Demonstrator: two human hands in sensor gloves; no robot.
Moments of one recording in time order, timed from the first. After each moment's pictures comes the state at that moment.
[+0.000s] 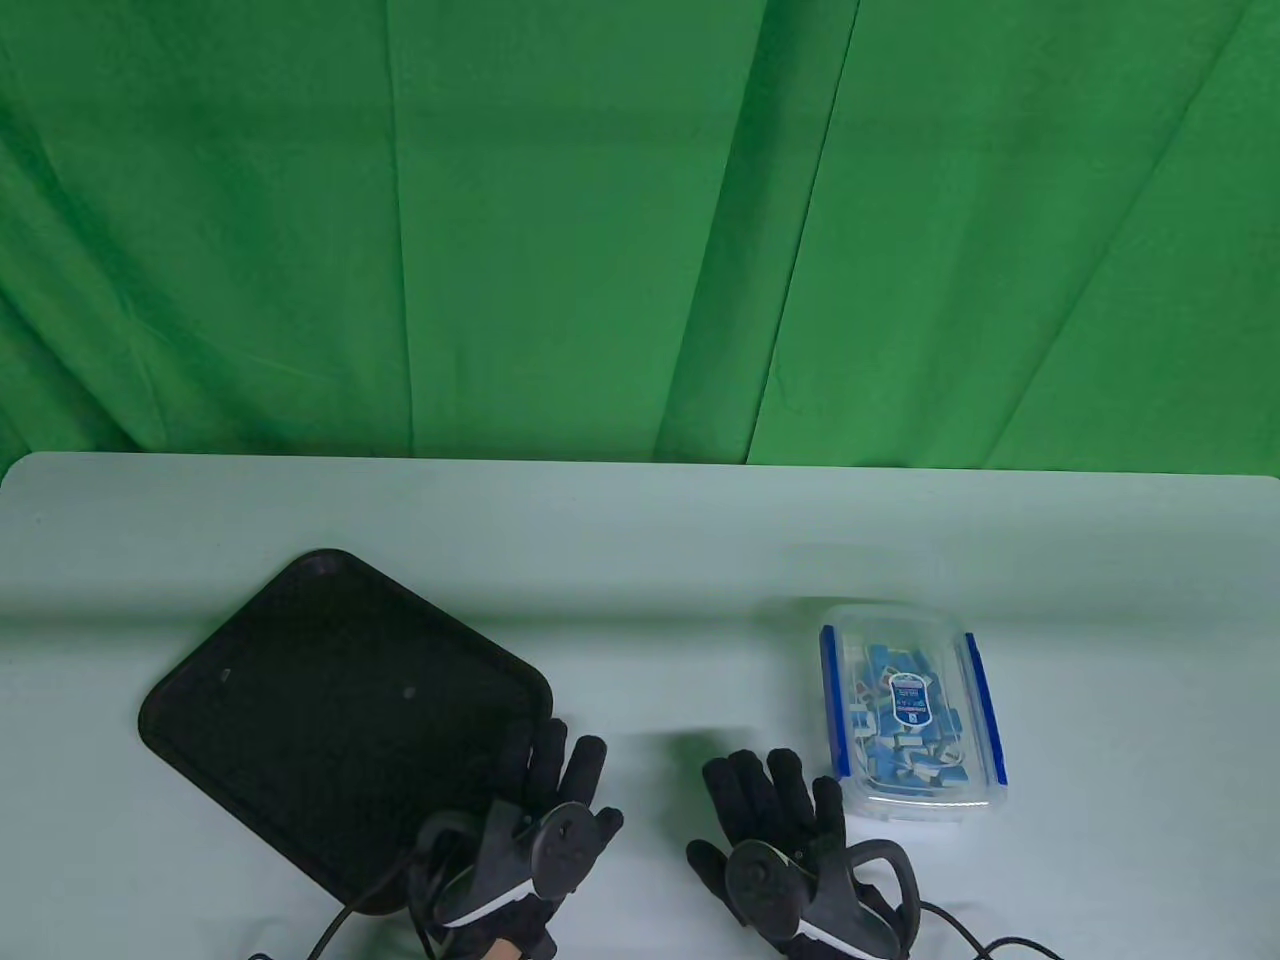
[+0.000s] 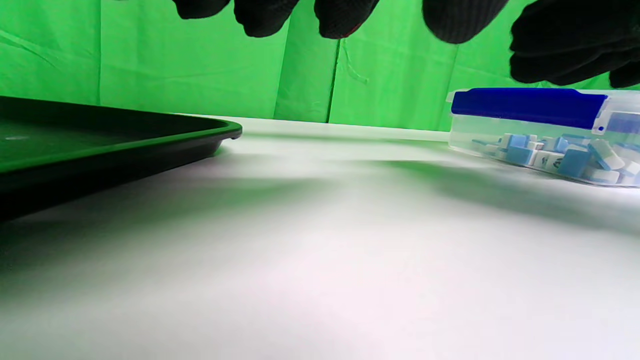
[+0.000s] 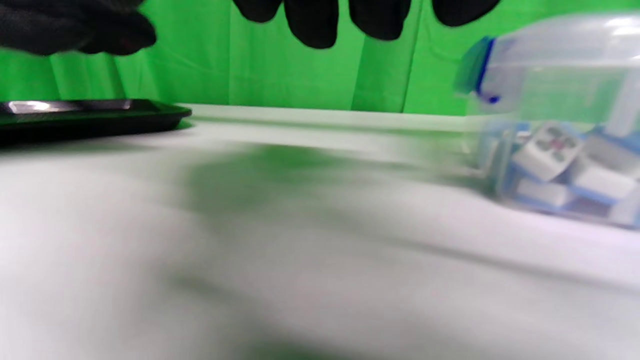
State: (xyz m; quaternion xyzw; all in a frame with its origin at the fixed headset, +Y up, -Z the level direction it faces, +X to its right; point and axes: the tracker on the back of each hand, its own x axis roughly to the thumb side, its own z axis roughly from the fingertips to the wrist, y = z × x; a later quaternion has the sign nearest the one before) left_hand -0.108 -0.737 -0.249 -0.05 -0.15 0.03 0.99; right_hand 0.125 -0.733 -0.233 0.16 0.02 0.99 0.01
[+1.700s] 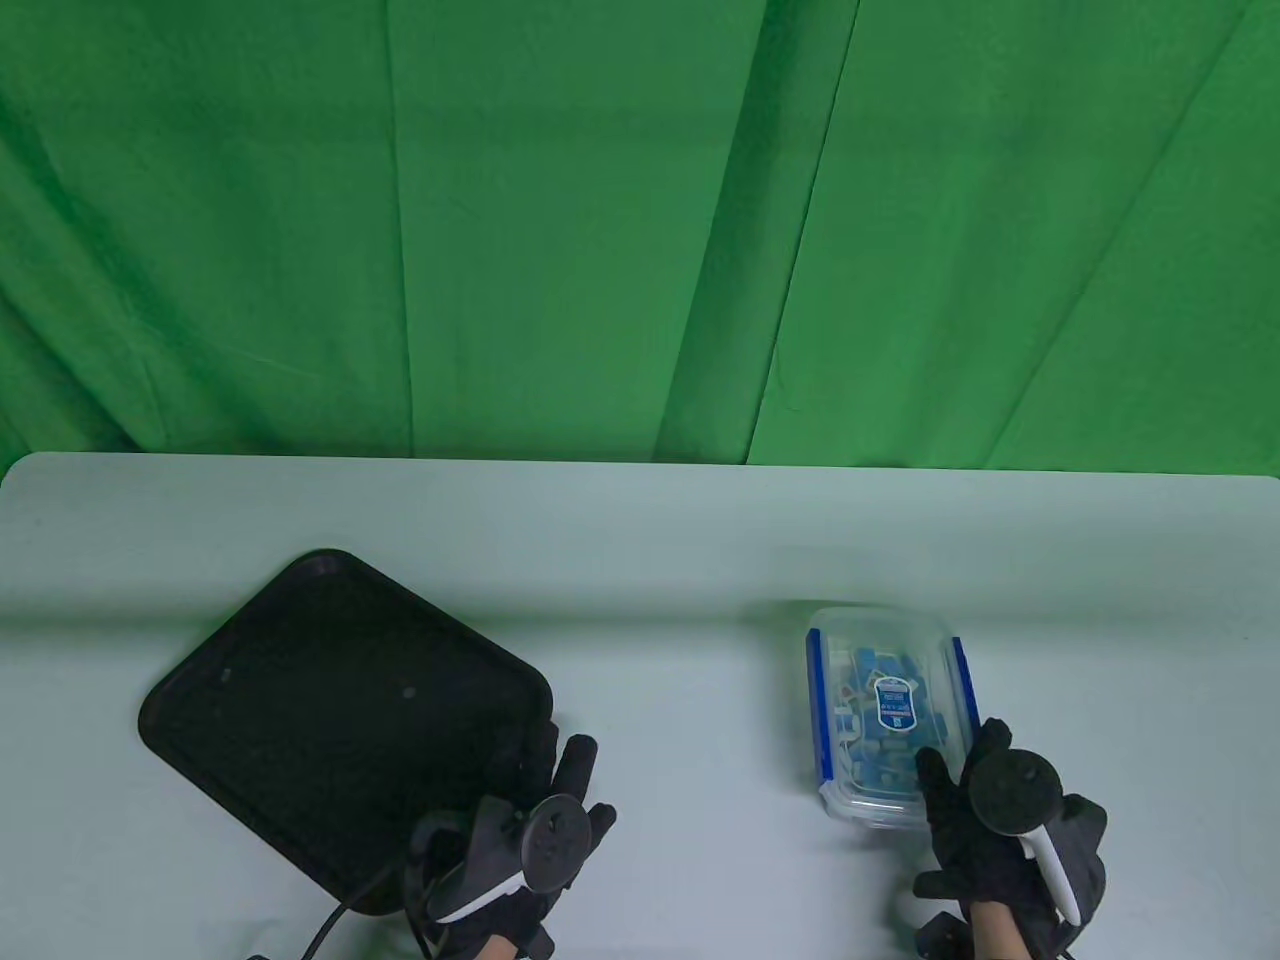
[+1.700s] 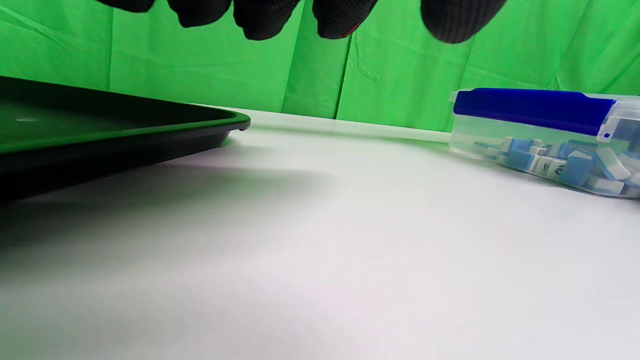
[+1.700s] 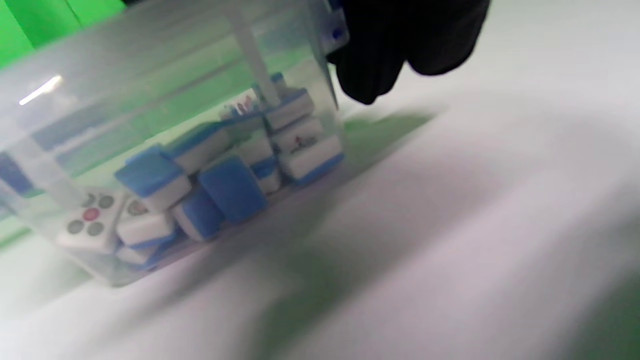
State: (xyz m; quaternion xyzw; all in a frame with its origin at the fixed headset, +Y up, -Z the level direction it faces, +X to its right) left_hand -0.113 -0.741 -0.253 -0.06 -0.14 0.05 0.99; right_hand 0.295 -0.749 -0.278 -0.18 0.07 0.95 0.24
